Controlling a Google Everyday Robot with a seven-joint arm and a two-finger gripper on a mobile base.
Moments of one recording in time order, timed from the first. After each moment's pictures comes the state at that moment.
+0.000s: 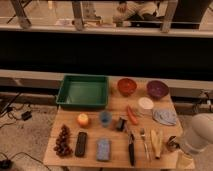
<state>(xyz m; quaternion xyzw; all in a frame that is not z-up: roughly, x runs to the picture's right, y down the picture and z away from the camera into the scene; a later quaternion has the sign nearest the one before) 0.352 0.310 0.677 -0.39 0.00 0.15 0.91</state>
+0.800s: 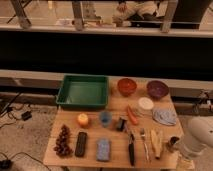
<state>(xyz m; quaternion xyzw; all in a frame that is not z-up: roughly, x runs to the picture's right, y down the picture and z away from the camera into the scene) 0.357 0.338 0.691 -0.42 0.00 0.13 0.90</state>
